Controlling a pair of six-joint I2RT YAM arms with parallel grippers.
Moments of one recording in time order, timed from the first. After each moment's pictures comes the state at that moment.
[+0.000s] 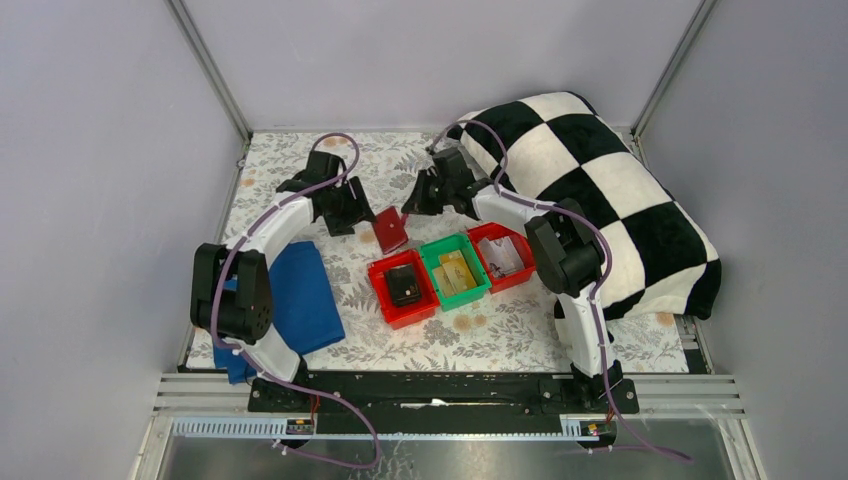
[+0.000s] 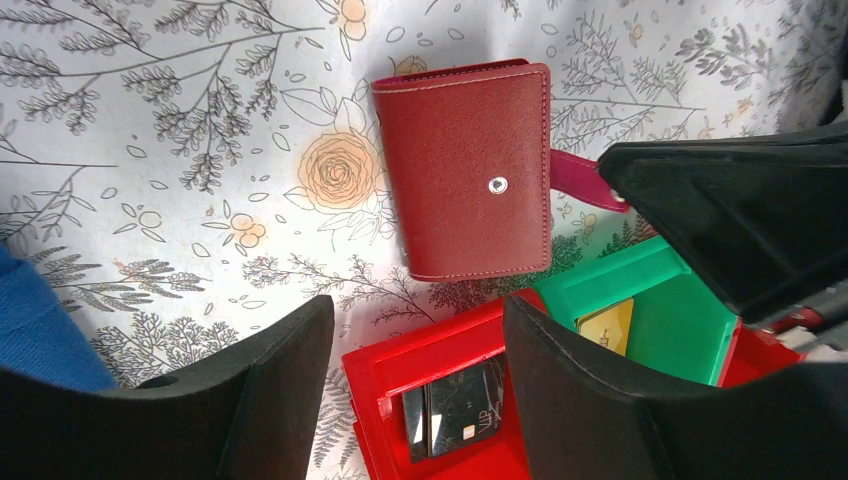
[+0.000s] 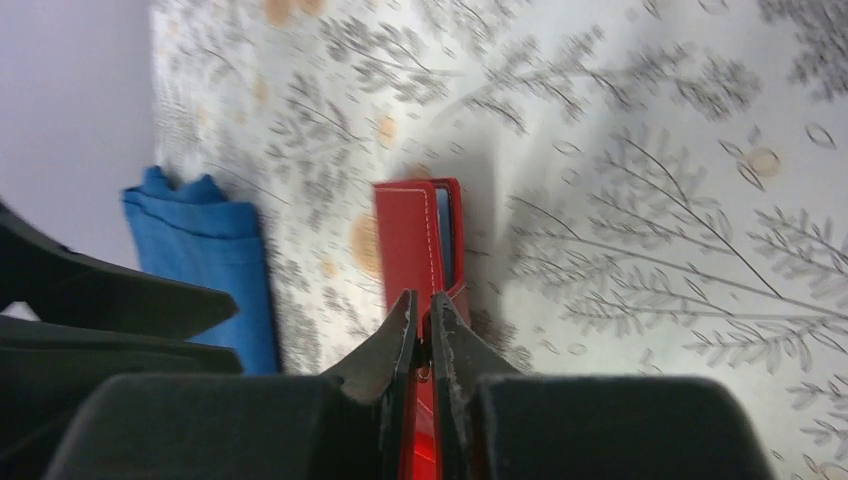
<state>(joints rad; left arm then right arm) -0.21 1.66 1.21 -0.56 0.19 -0.59 0.60 2.20 1.59 -0.08 -0.32 0.70</state>
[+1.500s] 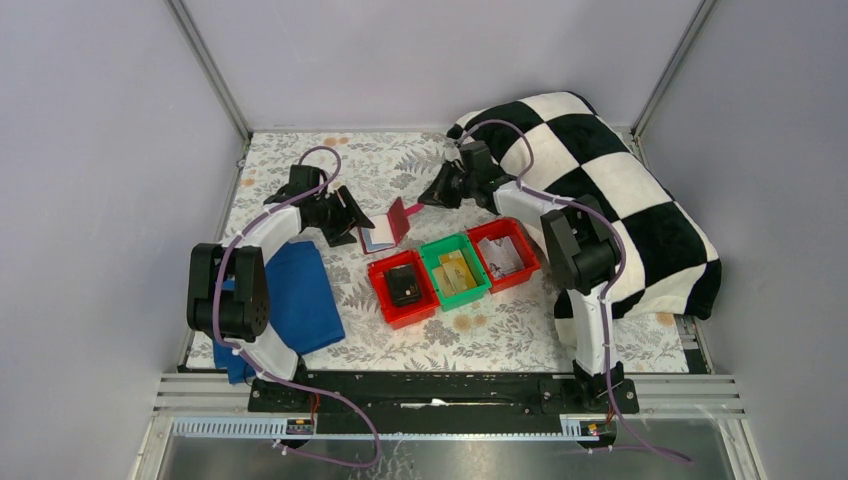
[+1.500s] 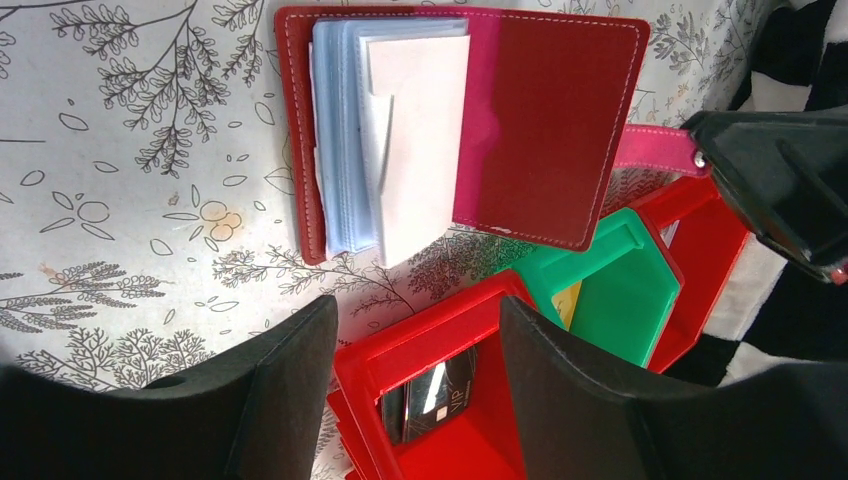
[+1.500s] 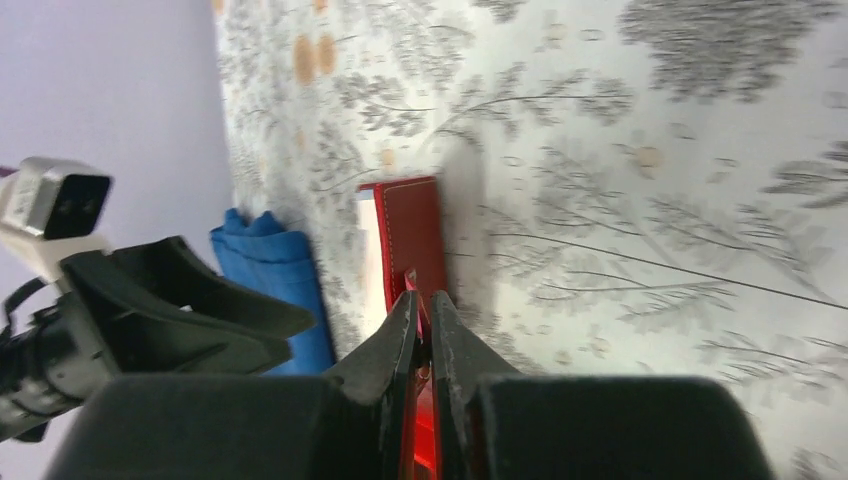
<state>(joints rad) -0.08 1.65 1.07 -0.42 0.43 -0.66 0.50 2.15 1.53 0.02 -0.44 0.88</state>
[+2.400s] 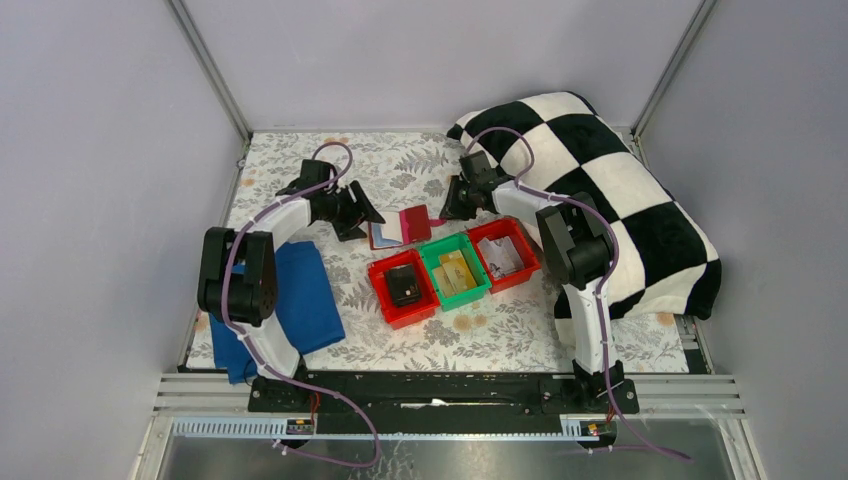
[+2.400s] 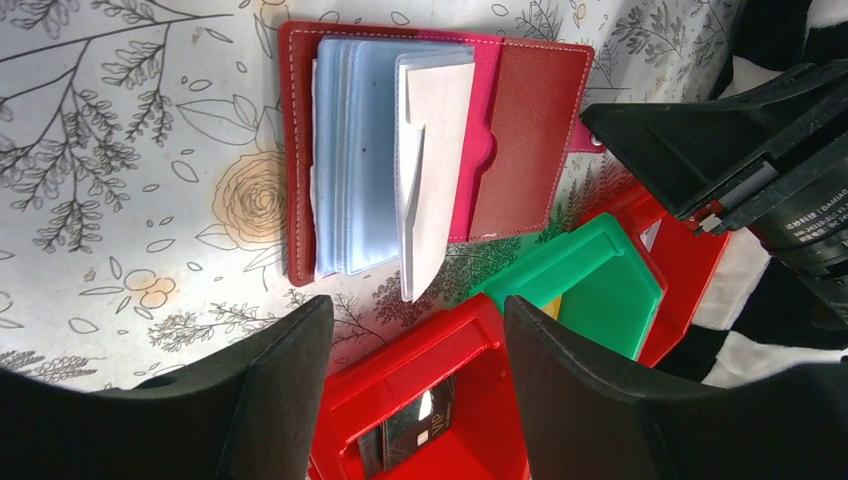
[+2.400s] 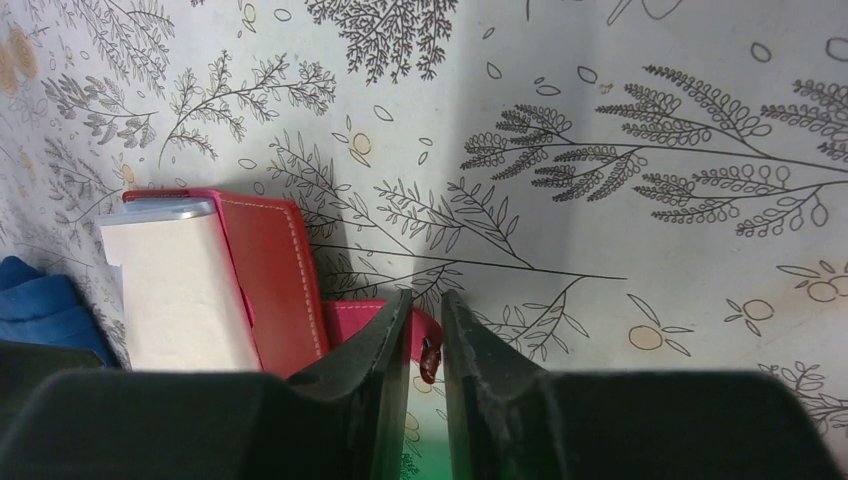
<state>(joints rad) -0.12 1.75 1.14 -0.37 0.48 -0.66 0.47 2.22 1.56 -0.24 -0.20 0.65</state>
